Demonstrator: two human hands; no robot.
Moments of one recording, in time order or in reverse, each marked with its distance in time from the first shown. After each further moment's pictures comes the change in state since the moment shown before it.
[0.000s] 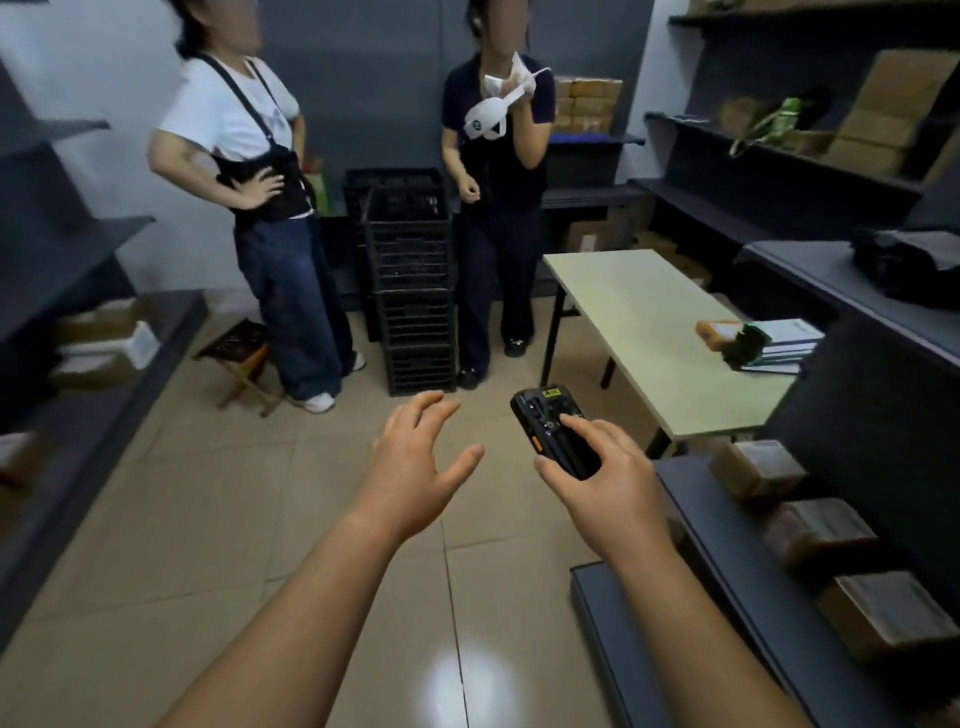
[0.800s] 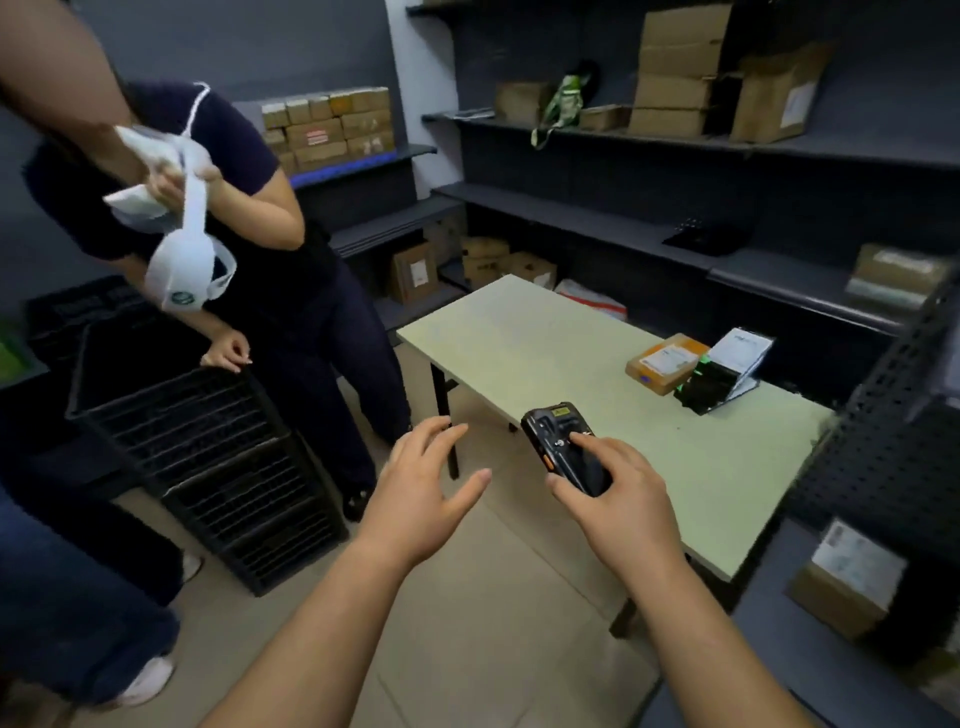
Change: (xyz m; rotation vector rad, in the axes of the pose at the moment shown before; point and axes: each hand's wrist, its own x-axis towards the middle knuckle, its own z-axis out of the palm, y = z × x) left_hand 0.522 -0.087 0.195 -0.107 -0.375 0.403; right_hand 0.430 0.113 0.111 -0.042 0.407 0.373
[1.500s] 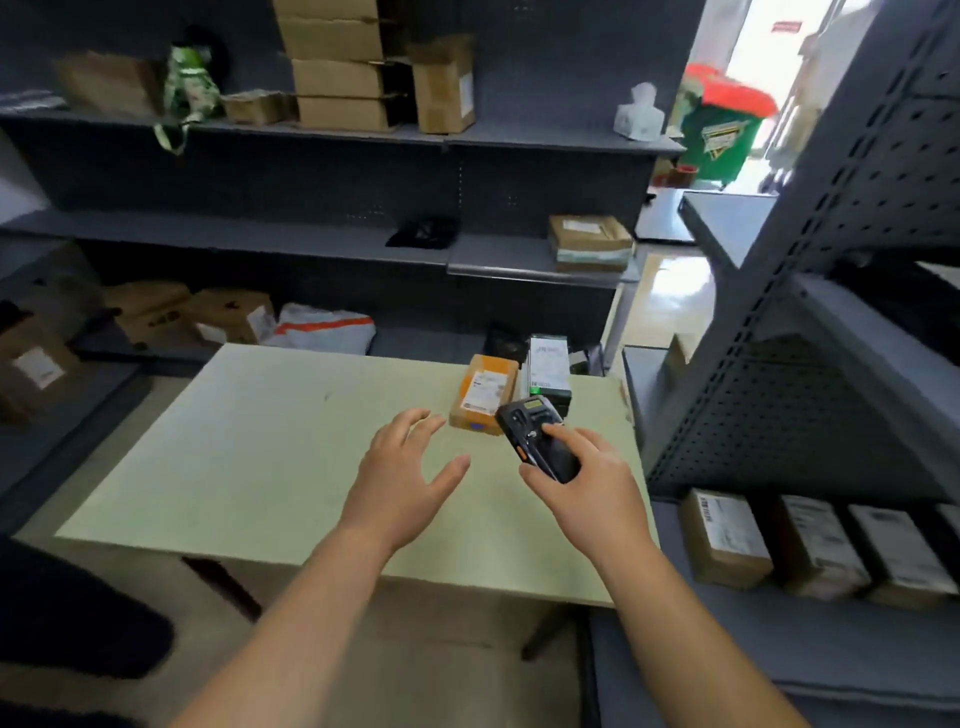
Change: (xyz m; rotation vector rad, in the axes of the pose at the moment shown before) left_hand 0.354 0.005 0.149 -0.213 -0.410 0.495; right_hand 0.215 0.057 0.018 -0.260 0.497 0.475
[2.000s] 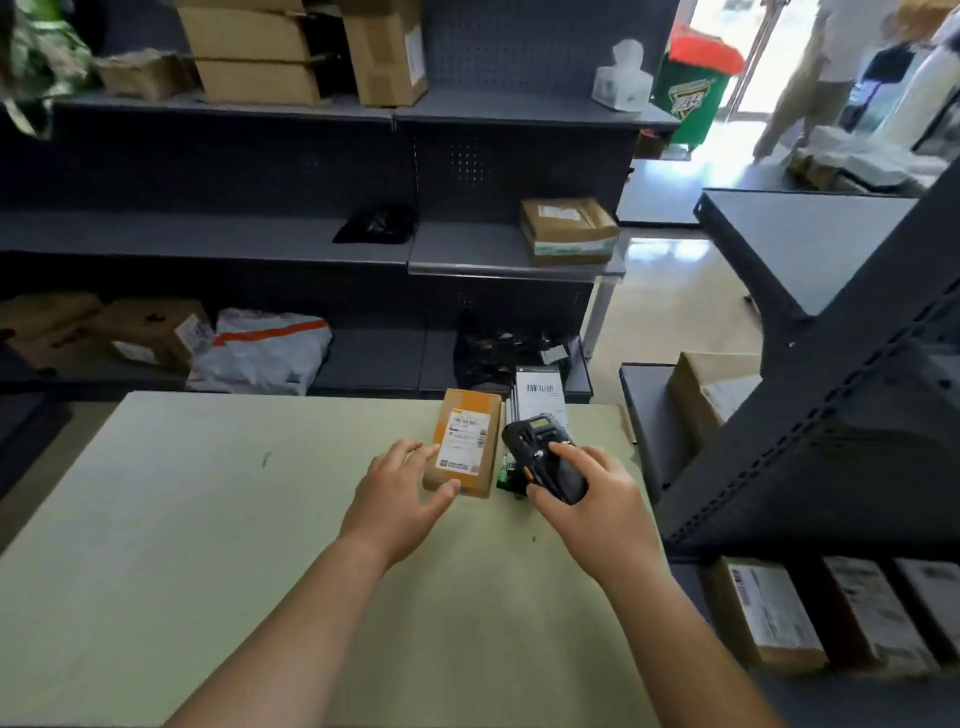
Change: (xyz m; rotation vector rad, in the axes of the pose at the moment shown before) left_hand 0.180 -0.058 0.080 0.029 -0.221 -0.019; right_hand 0.148 0.039 0.043 -0.069 0.015 0.156
